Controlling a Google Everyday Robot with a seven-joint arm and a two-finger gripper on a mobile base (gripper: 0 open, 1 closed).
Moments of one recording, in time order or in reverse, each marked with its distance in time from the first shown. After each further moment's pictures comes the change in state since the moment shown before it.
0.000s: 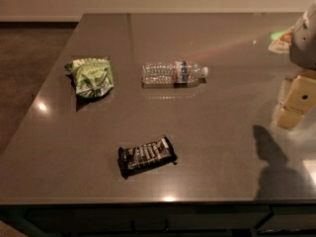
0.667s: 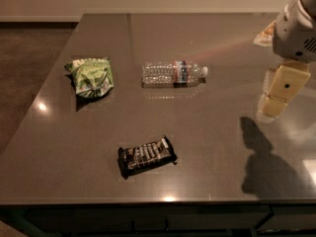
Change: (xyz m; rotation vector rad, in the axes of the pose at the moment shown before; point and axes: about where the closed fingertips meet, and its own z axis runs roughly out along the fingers) arm -0.023 -0.018 0.009 -0.006 -0.025 -0.039
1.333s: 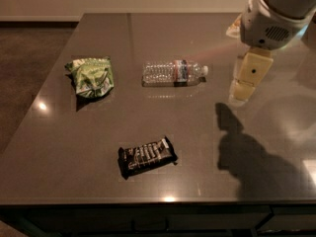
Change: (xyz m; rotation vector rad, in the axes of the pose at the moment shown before) arm -0.040 -0.032 0.021 -0.006 -0.033 -0.064
